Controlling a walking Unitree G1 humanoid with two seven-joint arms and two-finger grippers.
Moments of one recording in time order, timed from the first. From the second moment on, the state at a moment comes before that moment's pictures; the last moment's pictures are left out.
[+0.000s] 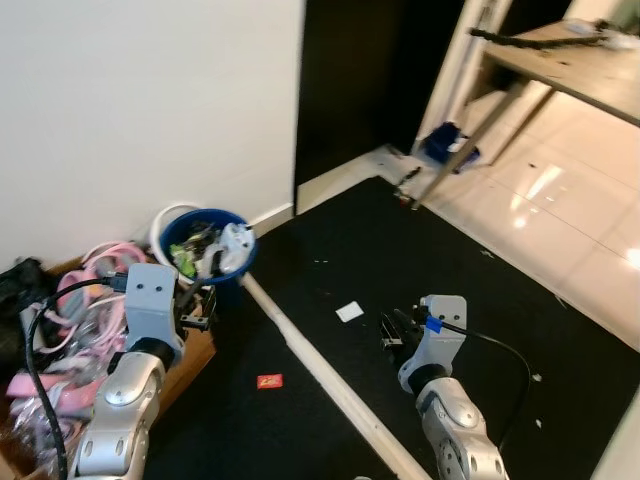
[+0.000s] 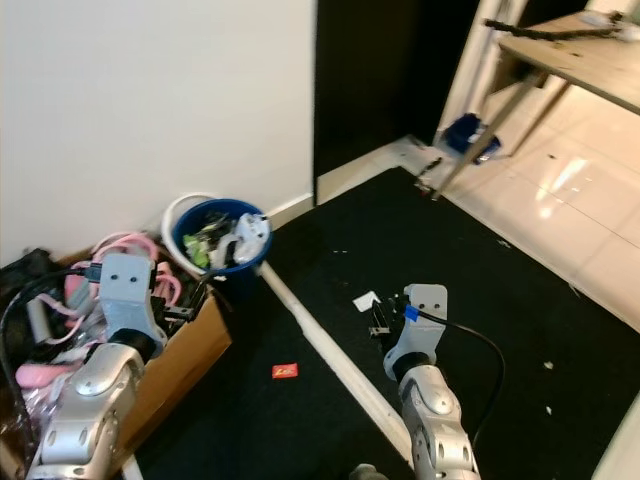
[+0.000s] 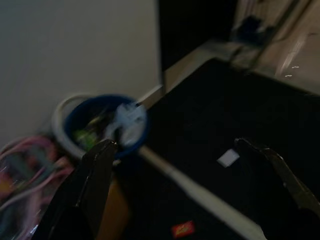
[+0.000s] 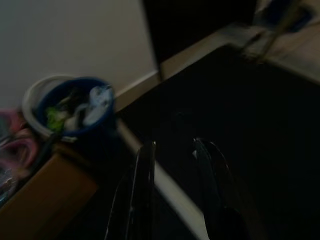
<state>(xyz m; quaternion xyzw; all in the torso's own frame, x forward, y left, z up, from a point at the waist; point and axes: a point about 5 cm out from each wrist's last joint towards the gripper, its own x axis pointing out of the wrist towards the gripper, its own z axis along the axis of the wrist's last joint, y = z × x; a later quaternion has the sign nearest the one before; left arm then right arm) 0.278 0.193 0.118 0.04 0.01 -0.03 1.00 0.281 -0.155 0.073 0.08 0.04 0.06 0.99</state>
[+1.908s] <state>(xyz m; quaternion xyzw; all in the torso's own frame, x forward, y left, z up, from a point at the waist) 0.278 0.190 0.123 0.03 0.00 -0.04 1.00 0.280 -0.153 0.071 0.08 0.04 0.06 0.99</state>
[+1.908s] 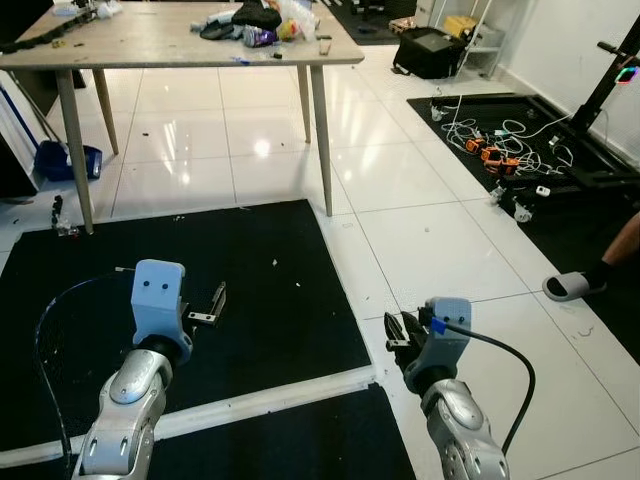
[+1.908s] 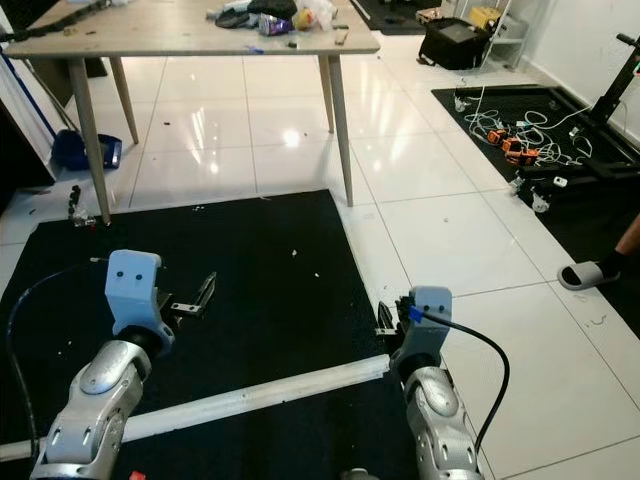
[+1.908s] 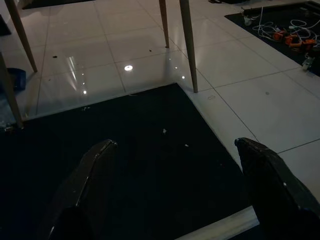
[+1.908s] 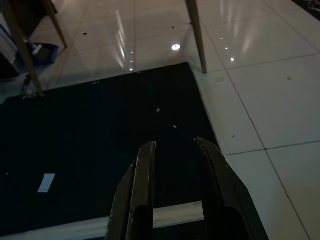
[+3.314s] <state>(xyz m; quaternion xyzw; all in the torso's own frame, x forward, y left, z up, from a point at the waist) 0.279 0.192 0.123 0.04 -0.01 -0.03 1.00 0.283 -0.152 0.074 0.07 0.04 0.07 0.99</state>
